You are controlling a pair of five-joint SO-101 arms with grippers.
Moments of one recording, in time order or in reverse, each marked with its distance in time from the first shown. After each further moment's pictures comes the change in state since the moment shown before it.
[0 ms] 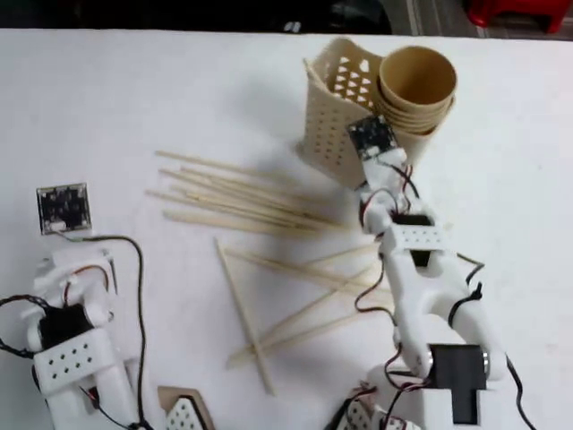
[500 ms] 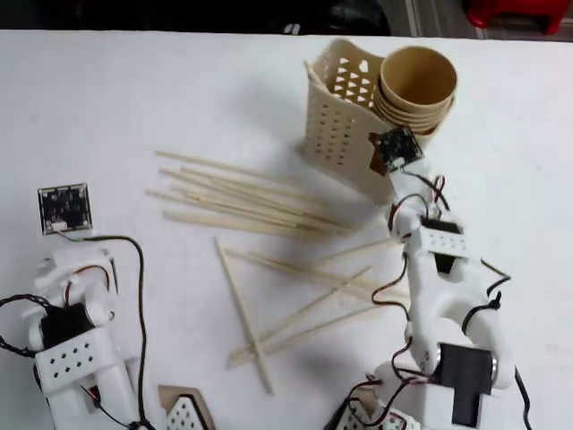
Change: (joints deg) left arm 0.0 0.0 0.0 0.0 0.0; right arm 8.2 -2.8 3.3 3.7 9.8
